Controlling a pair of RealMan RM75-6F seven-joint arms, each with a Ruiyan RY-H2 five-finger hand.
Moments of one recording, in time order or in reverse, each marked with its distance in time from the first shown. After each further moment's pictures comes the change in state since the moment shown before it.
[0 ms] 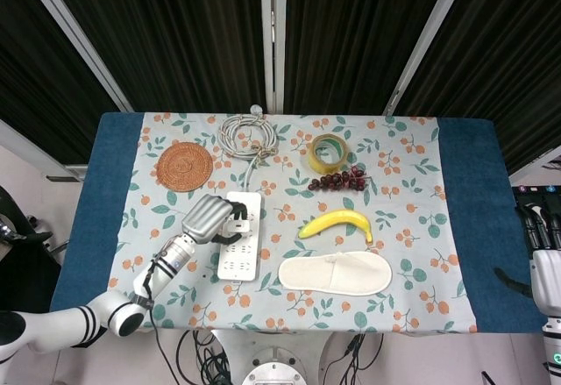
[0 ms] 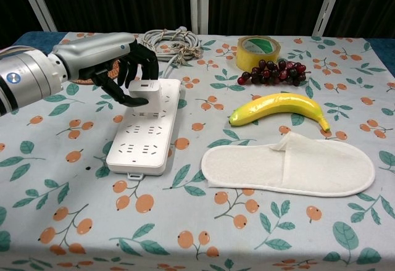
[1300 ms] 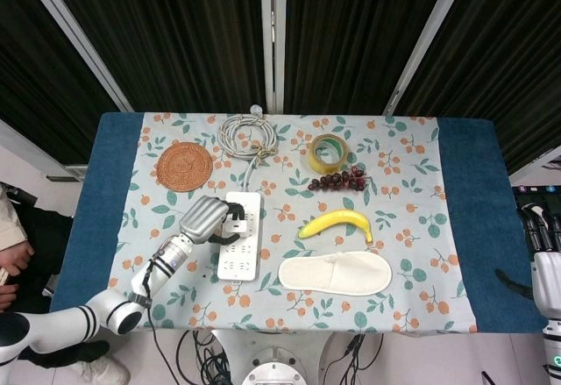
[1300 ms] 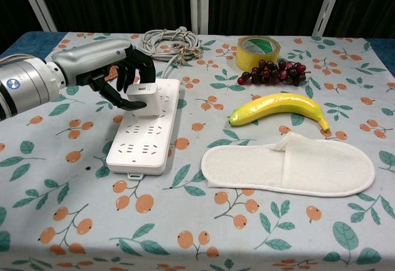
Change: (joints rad) left arm 0.006 -0.023 0.014 0.072 0.021 -0.022 -0.099; right arm -0.010 -0.002 -0.002 -0.010 -0.002 0.012 -0.010
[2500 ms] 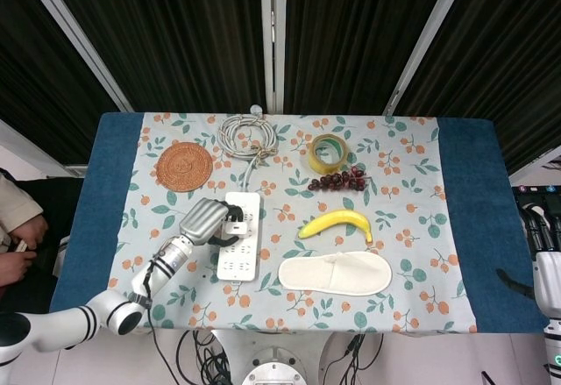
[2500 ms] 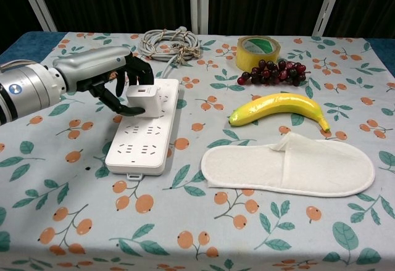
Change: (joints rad) left arm 0.001 0.002 0.004 -0.004 -0.015 -0.026 0.024; right arm -0.001 -0.006 0.005 0.012 0.007 -0.003 0.011
